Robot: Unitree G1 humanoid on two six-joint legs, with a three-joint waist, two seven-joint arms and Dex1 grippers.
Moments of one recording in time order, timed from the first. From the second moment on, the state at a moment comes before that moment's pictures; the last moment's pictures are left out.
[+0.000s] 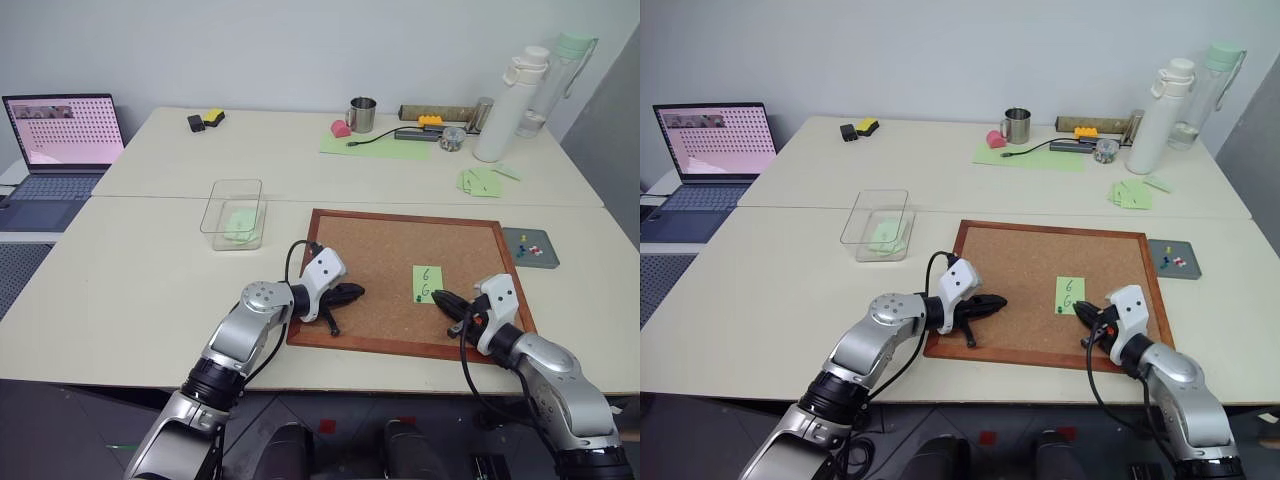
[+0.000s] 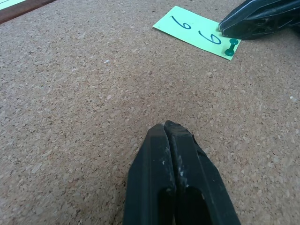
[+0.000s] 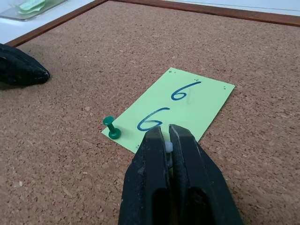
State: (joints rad) left arm -0.45 0.32 -0.30 0.09 -0.12 0.43 -0.81; right arm 0.02 -0.43 -0.08 -0.20 0.36 0.36 0.57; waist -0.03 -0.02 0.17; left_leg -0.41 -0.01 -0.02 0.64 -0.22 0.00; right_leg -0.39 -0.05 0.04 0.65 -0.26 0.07
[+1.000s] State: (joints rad) left arm -0.44 0.33 -0.30 0.07 -0.12 0.43 -0.81; right arm -0.56 -0.60 -0.33 0.63 0.30 0.32 0.38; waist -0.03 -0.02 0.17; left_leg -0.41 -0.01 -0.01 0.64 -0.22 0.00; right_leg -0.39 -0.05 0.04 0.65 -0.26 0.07
